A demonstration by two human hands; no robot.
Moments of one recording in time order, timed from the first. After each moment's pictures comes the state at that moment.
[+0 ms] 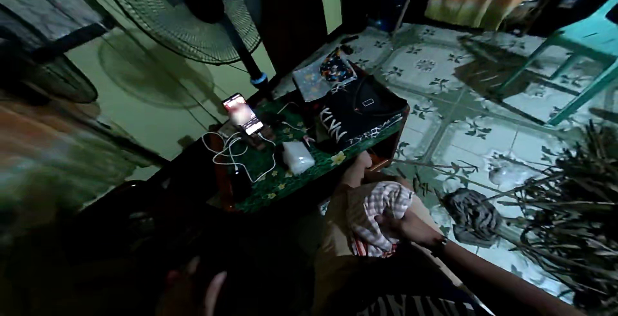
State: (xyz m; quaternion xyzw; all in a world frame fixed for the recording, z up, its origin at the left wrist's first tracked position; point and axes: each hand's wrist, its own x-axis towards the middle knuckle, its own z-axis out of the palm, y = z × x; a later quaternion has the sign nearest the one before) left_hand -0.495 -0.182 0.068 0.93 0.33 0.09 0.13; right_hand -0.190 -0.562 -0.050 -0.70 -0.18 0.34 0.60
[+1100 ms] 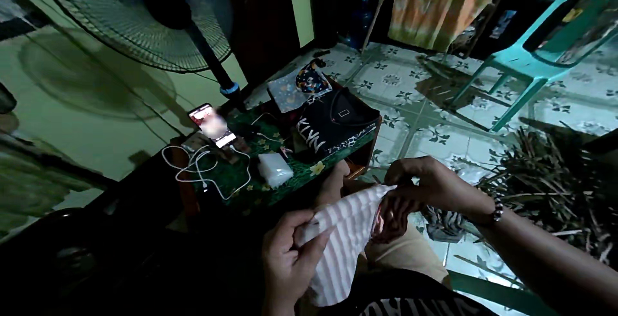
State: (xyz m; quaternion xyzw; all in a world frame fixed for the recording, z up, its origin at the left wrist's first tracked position) left_hand -0.312 -0.333 0.092 0.76 -0.11 0.35 0.53; right_hand -0.139 -0.597 0.114 -0.75 -0.47 0.07 0.46
